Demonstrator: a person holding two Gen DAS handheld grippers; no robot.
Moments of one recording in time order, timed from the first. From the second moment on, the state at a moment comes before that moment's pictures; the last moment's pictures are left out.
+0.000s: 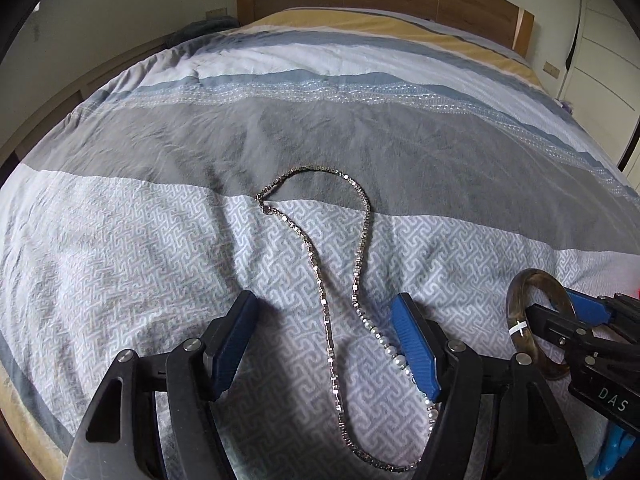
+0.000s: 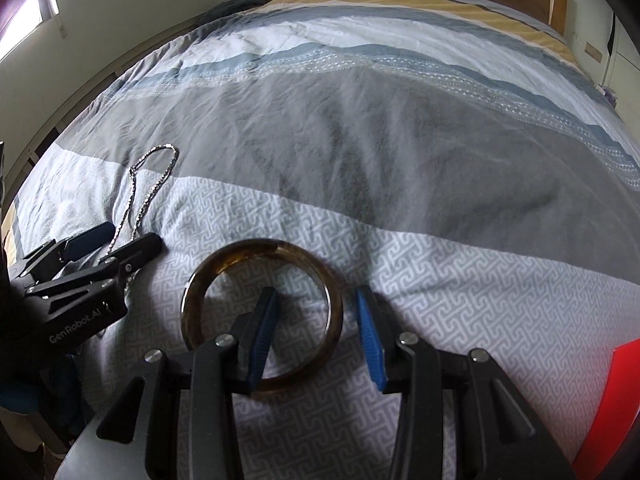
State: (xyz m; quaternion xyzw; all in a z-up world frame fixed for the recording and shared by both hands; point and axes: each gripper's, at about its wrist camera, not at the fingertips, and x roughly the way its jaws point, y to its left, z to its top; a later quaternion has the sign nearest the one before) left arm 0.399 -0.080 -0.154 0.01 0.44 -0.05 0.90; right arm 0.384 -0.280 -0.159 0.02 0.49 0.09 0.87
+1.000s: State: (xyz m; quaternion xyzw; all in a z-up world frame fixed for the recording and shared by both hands) left arm 0.373 -0.092 -0.124 0.01 0.44 -0.06 0.90; right arm 0.345 -0.293 -0.105 0.02 0.43 0.07 0.90
